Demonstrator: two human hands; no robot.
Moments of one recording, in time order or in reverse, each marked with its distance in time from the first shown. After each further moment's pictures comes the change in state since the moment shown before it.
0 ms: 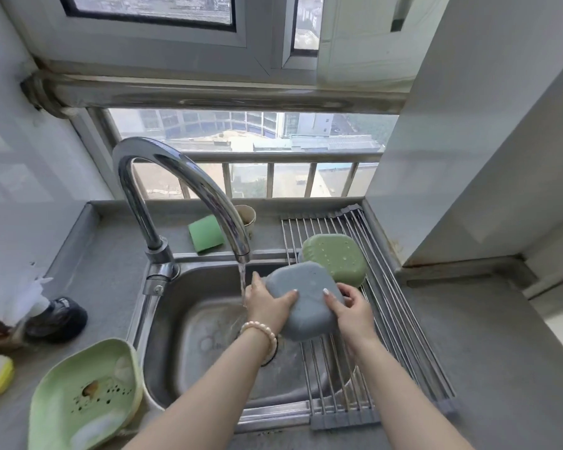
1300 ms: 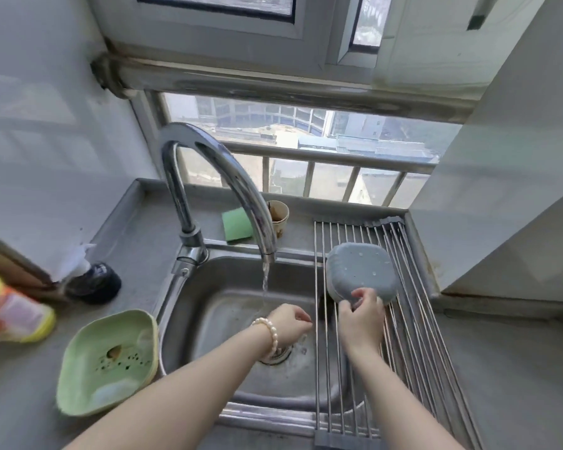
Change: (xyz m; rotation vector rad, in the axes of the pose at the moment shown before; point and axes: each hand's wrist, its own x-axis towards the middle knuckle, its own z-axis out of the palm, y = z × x) left_hand 0.022 -0.021 0.010 0.370 -0.424 0.020; right_hand 0.024 -0.003 0.013 -0.537 0.169 -0.249
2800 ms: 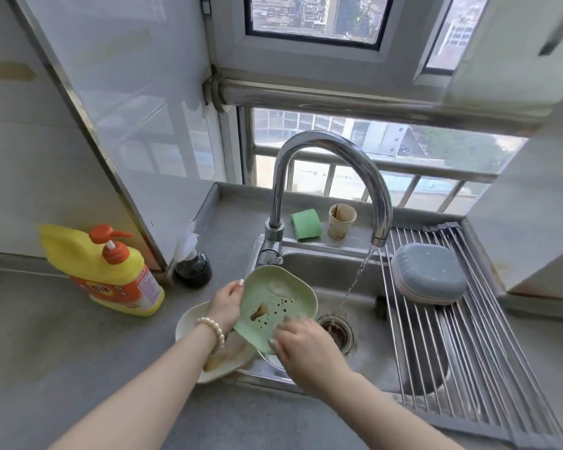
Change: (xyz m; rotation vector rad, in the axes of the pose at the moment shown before) left_hand -0.128 -0.162 -0.149 -0.529 0.602 -0.045; right_hand -0.185 -0.089 0.103 -0.437 -0.354 -1.153
